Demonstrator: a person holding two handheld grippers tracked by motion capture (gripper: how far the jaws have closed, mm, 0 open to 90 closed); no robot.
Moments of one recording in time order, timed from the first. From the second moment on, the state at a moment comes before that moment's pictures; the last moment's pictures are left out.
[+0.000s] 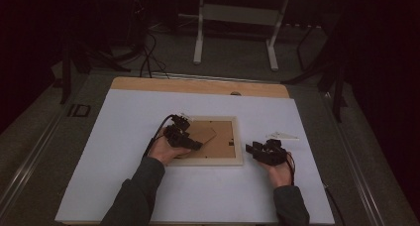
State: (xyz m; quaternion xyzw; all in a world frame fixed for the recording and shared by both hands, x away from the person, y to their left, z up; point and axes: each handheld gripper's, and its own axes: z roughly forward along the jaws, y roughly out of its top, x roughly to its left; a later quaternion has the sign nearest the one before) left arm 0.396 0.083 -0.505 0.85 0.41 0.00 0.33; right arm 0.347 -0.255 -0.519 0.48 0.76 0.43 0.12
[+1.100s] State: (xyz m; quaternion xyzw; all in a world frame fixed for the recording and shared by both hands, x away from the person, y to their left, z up) left arm 0.384 0.074 -0.502 0.87 0.37 0.06 0.31; right arm 0.347 -0.243 -0.522 0.47 0.77 0.43 0.12
